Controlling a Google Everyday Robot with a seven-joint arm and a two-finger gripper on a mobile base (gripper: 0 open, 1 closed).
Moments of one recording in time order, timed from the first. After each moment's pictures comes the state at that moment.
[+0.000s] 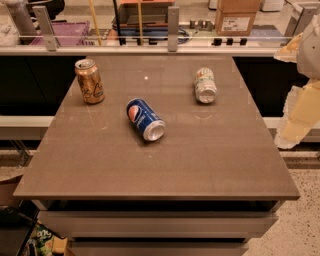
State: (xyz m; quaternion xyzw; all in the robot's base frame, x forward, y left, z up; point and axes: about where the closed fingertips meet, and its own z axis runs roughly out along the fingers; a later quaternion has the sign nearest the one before) arm 0.438 -0.212 0.993 -0.60 0.78 -0.05 0.18
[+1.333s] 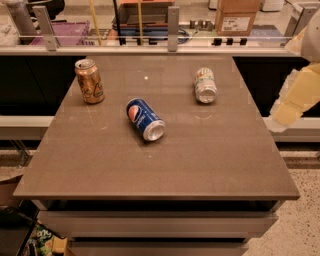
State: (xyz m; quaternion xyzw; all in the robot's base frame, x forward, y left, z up) arm 0.453 -0.217 1.006 -0.53 0.82 -0.04 0.21
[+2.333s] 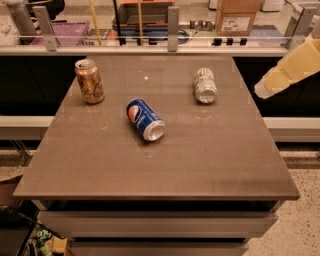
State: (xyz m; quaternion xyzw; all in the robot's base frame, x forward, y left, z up) arm 0.491 -0.237 1.017 -0.36 0.89 0.04 0.28
